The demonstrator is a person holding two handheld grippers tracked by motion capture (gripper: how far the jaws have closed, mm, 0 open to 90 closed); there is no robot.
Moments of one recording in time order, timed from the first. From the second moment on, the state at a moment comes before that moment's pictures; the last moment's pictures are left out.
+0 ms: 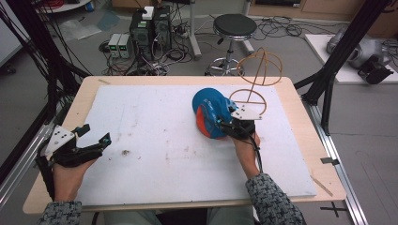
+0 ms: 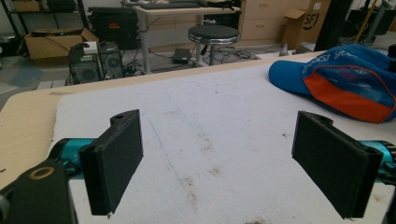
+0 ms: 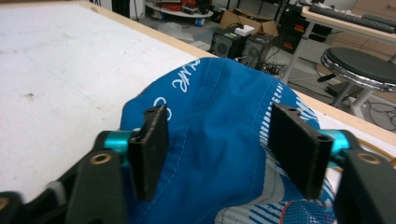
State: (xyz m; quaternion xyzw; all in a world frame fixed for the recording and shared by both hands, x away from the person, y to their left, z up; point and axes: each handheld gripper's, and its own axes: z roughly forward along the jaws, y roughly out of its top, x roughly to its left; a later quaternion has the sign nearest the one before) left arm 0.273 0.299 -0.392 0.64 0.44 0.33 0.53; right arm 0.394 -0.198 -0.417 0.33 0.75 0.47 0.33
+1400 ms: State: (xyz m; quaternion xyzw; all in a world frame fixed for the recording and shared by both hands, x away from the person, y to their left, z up) left arm 0.272 0.303 -0.391 0.64 0.44 0.34 0.53; right arm 0.413 -0.199 -0.372 0.31 0.75 0.49 0.31
